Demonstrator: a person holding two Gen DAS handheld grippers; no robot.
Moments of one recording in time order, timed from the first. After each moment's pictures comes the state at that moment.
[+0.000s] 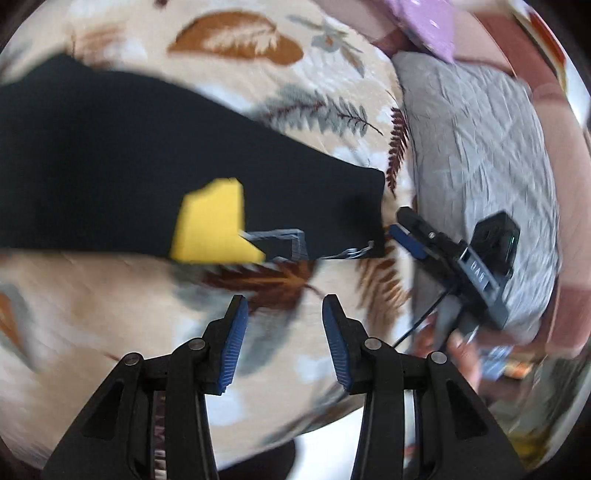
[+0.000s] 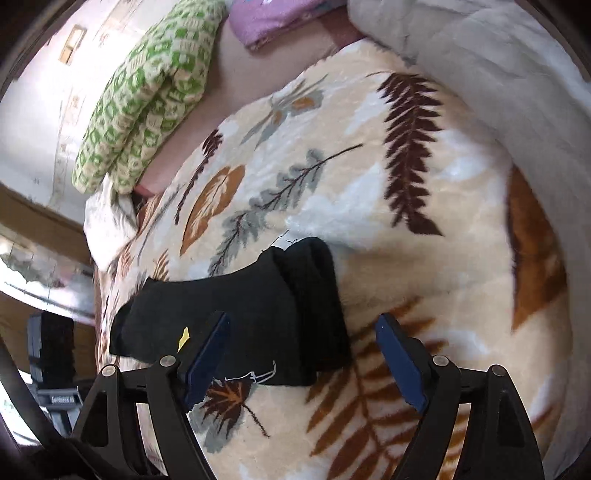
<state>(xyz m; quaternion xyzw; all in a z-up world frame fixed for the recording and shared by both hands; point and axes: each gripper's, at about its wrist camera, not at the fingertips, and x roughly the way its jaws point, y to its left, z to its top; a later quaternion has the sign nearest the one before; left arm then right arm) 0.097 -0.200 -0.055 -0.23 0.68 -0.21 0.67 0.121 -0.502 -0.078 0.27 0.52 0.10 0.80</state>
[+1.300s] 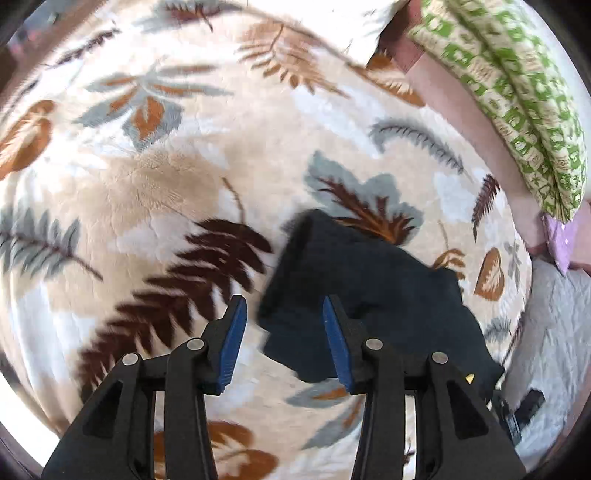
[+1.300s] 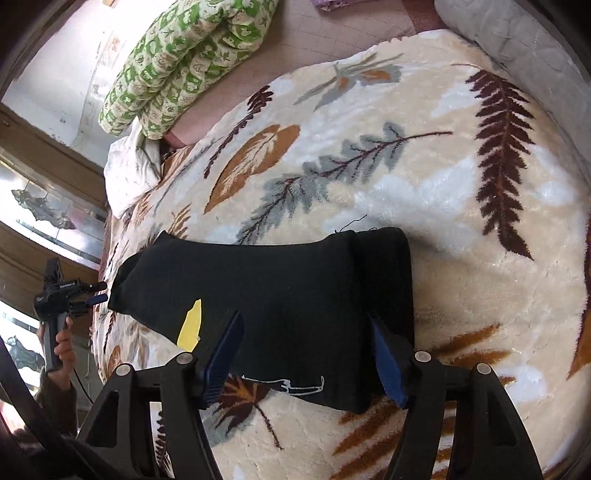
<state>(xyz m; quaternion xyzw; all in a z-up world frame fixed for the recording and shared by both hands) 0.159 0.165 -0.048 -0.25 0.62 0.07 0.74 0.140 -0.454 -0.090 0.21 0.53 0.17 0.80</state>
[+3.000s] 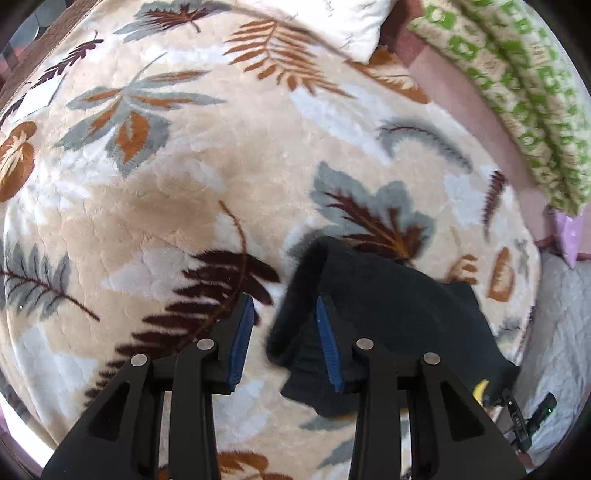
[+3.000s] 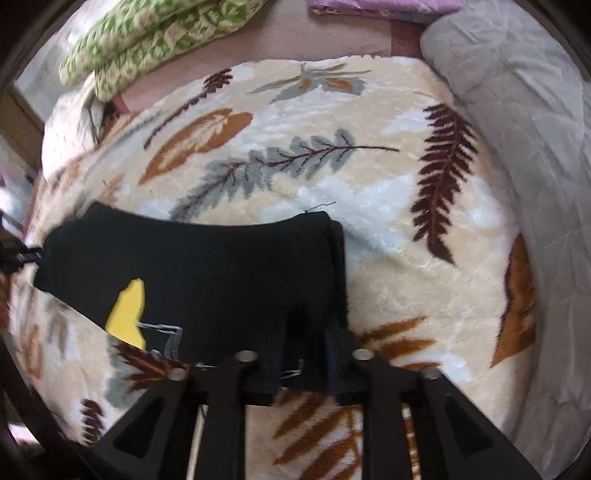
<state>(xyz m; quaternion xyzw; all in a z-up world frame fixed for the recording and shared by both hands) 0.171 0.157 -0.053 -0.22 0.61 0.06 0.76 0.126 -0.441 -0.073 0.08 0.56 0.06 0.83</state>
